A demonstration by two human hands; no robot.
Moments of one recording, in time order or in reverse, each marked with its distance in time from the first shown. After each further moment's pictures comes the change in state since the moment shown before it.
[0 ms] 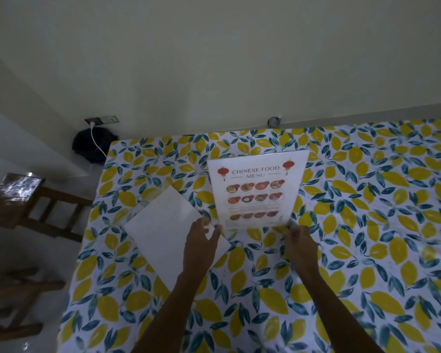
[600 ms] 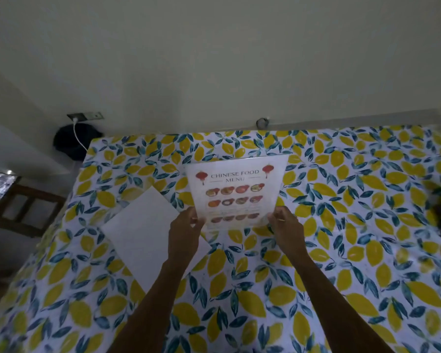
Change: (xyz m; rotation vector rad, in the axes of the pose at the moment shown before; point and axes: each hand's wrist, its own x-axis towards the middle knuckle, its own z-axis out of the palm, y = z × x) left_hand 0.022 0.033 0.007 -0.012 0.008 0.075; right_hand 0.045 -0.019 -0.029 -0.021 -0.079 -0.243
